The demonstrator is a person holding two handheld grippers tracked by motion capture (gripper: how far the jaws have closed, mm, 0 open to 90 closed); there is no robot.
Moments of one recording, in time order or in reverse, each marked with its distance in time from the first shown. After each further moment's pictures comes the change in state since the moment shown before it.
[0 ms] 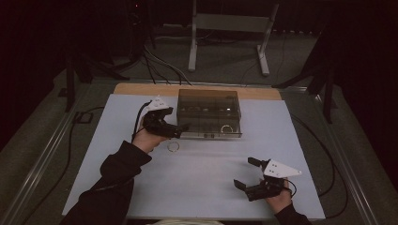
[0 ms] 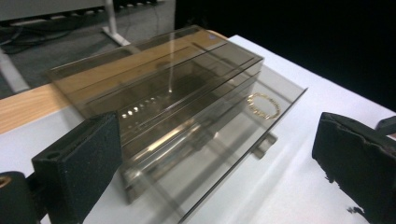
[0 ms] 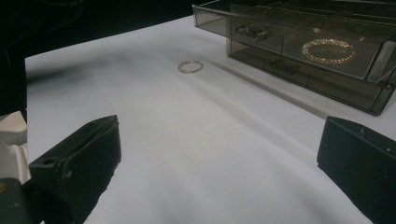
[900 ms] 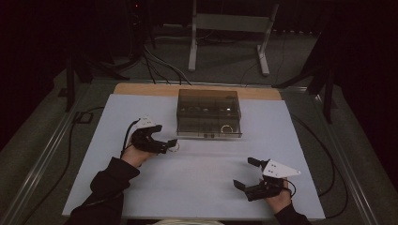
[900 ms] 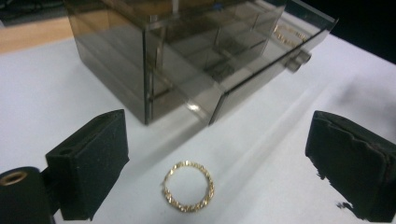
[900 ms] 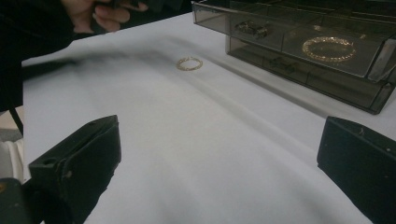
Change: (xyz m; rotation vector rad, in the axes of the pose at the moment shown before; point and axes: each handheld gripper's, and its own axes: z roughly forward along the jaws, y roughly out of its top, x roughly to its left) left arm 0.022 -0.074 -0.002 0.073 -0.007 -0.049; right arm 0.000 0.000 0.001 0.009 -0.007 -0.008
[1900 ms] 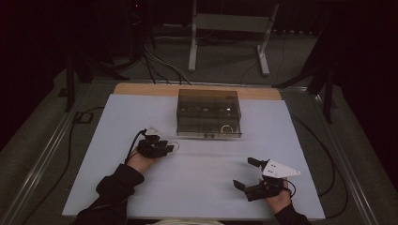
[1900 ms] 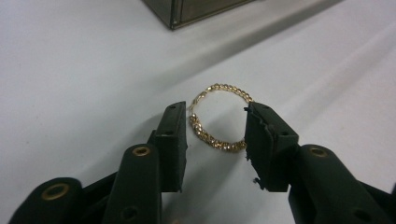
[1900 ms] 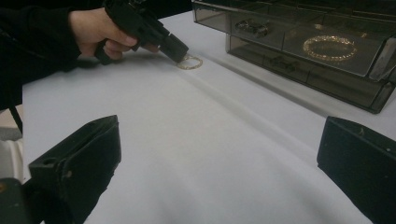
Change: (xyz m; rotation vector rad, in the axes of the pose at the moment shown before) left arm 0.006 -0.034 0.034 0.193 0.122 -0.088; right arm 0.000 0.000 0.000 0.006 -0.001 -0.002
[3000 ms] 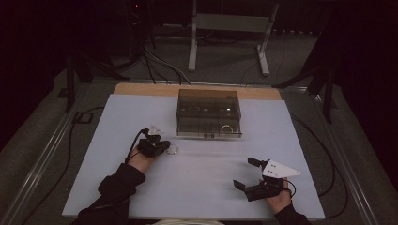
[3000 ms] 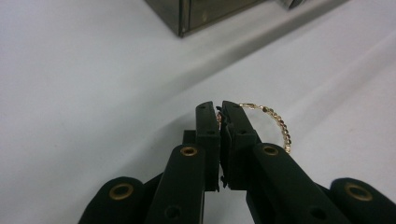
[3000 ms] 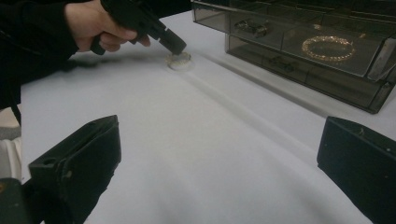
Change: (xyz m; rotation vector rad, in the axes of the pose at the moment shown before) left arm -0.010 0.008 -0.010 0.014 0.068 0.059; right arm 0.000 0.000 0.000 0.001 -0.004 -0.002
